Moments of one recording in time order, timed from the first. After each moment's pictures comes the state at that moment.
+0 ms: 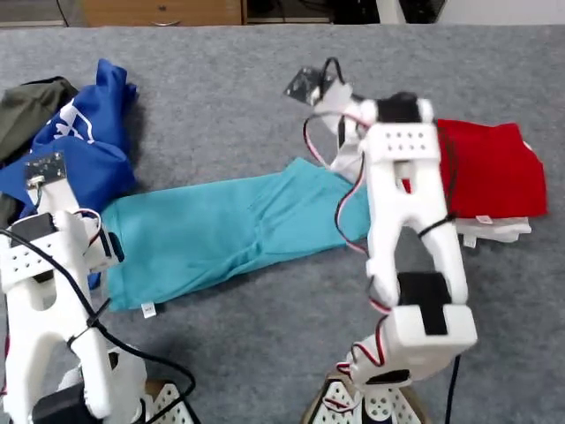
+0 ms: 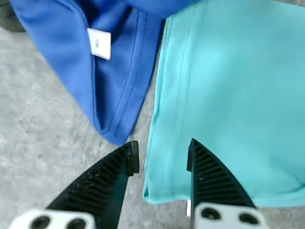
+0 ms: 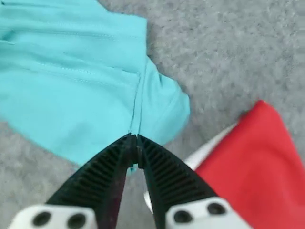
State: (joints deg) left arm -26.2 -30.5 48.6 65.5 -11.6; right arm -6.2 5.5 4.7 70.6 44.5
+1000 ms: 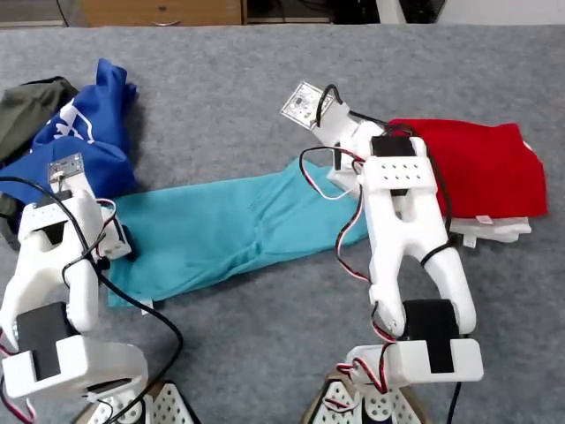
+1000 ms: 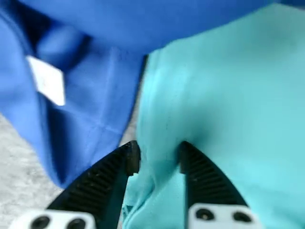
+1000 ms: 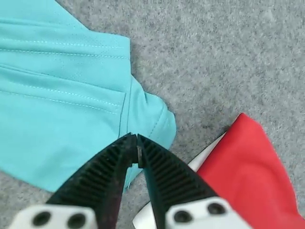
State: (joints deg) left arm -22.8 -2.8 40.7 56.5 -6.1; right arm -6.0 -2.1 19.2 54.6 44.5
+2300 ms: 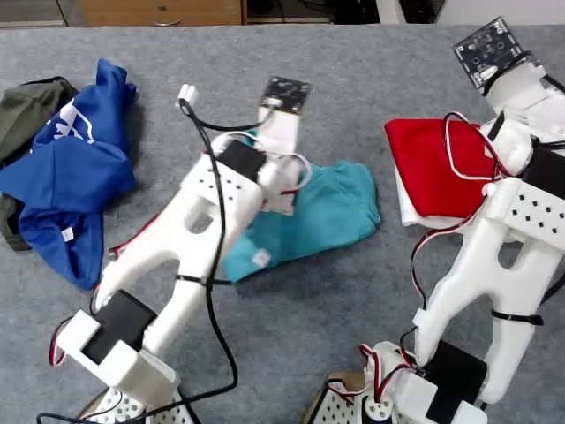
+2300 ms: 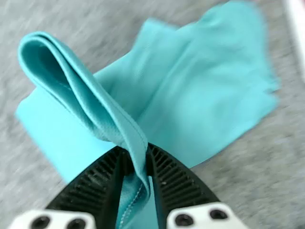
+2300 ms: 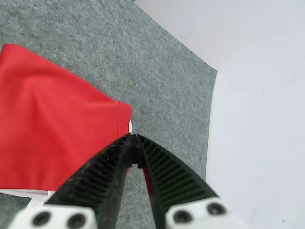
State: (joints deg) left arm 30.2 2.1 2.5 66.1 4.0; right arm 25.0 -15.6 2.9 54.6 48.9
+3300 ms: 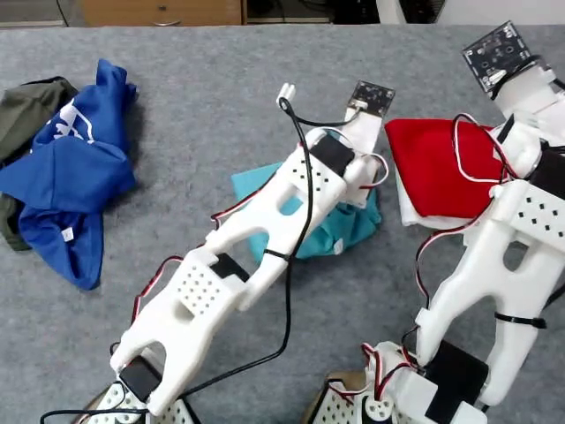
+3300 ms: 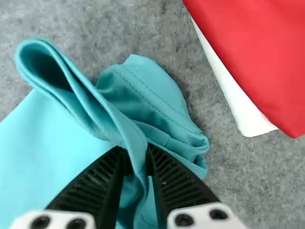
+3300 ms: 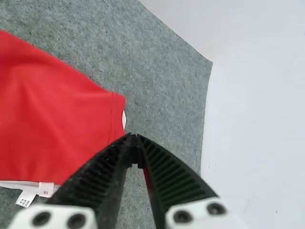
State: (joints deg) left arm 39.2 49.0 -56.7 78.8 8.2; right arm 26.9 -15.6 2.9 54.6 50.4
